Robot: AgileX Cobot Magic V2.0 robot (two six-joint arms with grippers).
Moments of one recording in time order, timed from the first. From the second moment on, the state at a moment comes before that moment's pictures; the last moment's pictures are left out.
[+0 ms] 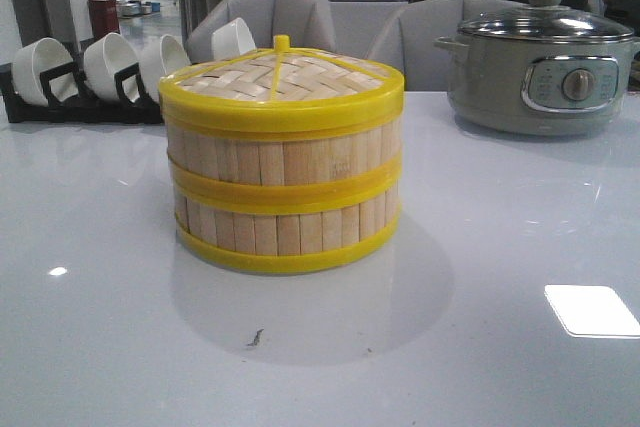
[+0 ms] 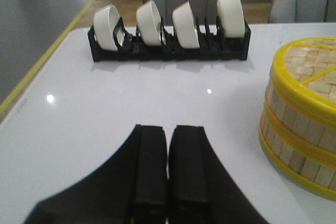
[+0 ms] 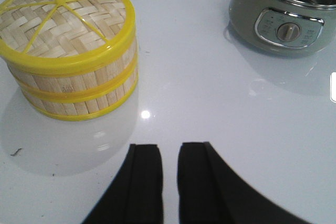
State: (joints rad) left arm -0.08 0.48 -0.38 0.07 0.20 -0.07; right arm 0.26 0.65 -0.82 0.02 0.71 -0.03
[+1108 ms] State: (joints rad) left arm -0.08 0.00 0.01 0.07 0.05 -0.07; right arm 0.26 0.65 -0.82 0.02 0.71 -0.03
